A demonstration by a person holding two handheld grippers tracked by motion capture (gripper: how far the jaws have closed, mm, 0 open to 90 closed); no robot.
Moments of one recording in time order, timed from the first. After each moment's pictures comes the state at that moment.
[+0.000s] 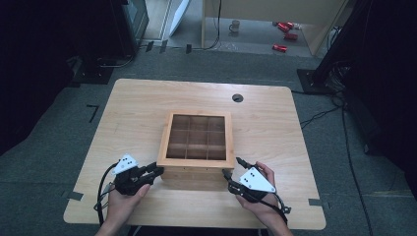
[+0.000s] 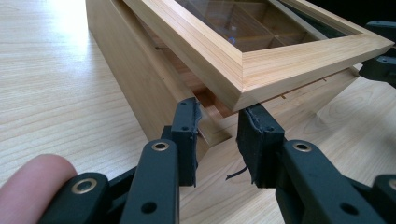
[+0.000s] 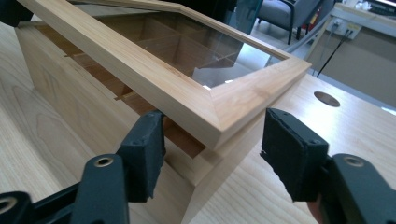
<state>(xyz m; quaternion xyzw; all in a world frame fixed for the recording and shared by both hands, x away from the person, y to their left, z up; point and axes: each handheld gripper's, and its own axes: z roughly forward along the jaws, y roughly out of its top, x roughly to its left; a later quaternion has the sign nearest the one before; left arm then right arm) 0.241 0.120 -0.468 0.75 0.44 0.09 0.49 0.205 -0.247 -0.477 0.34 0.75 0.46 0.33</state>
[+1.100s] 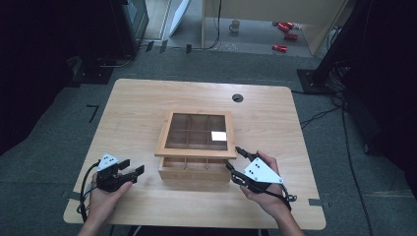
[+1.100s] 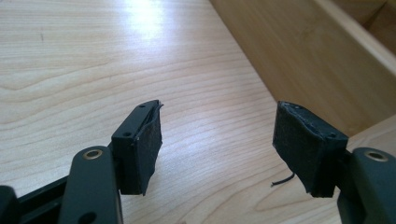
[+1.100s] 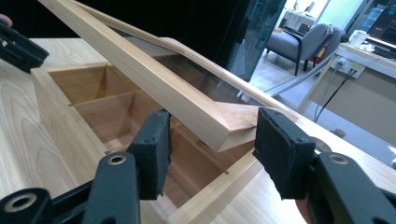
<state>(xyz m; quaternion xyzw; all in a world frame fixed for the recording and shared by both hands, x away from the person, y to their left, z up) 0.260 0.177 -0.498 0.74 0.51 0.15 0.41 0.220 -0.255 -0.442 0.29 0.74 0.50 0.35</state>
